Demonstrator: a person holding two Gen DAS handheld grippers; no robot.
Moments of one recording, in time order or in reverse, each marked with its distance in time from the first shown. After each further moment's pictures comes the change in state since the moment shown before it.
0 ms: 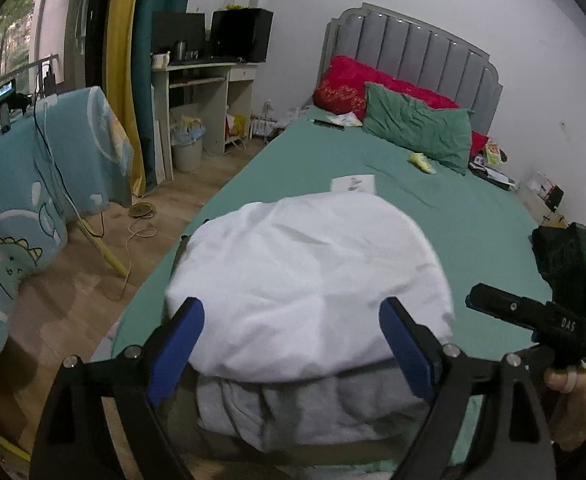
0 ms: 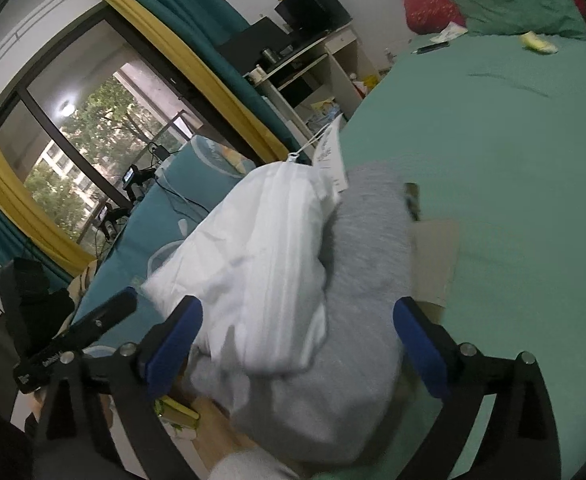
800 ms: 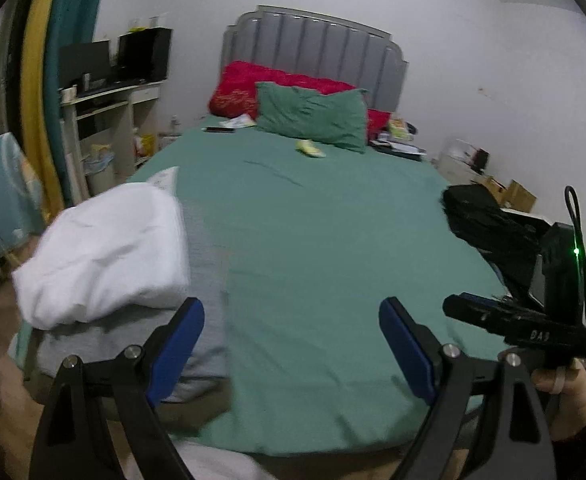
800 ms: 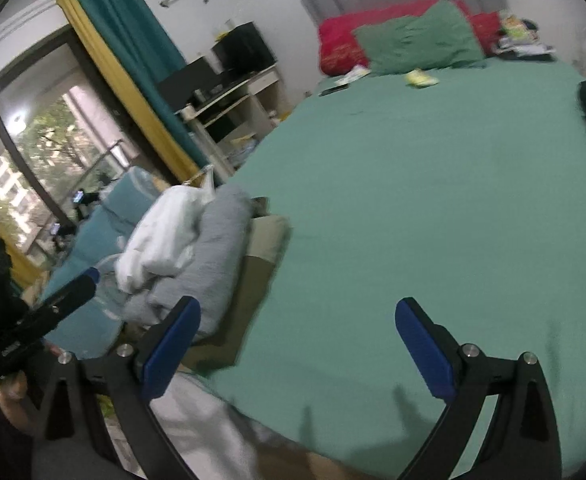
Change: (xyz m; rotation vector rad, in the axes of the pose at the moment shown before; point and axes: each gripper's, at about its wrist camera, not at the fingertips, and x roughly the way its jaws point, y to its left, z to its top) left arm -0.044 -0.202 -0.058 0.172 -0.021 -0.232; right arm -0.211 -0.078 -0.087 0.019 -0.143 -0.306
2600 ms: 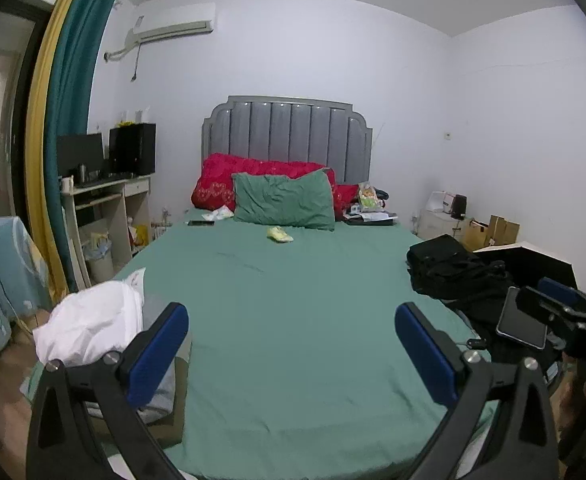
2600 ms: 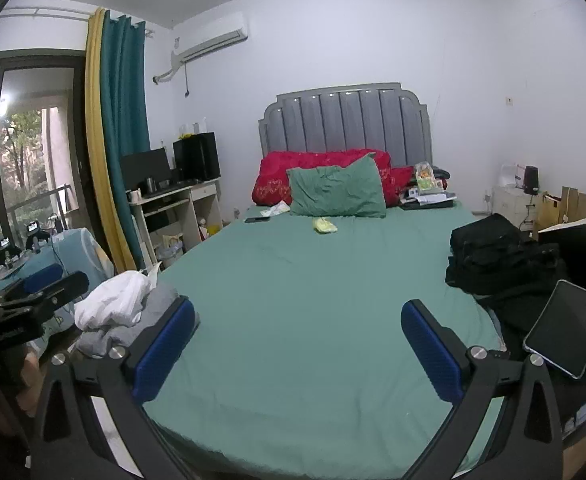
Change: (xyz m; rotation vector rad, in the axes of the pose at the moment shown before) left arm -0.100 -0.129 0.006 0.102 -0.311 0.024; right arm -0.244 -0.002 -0.024 -0.172 -0.449 -0.320
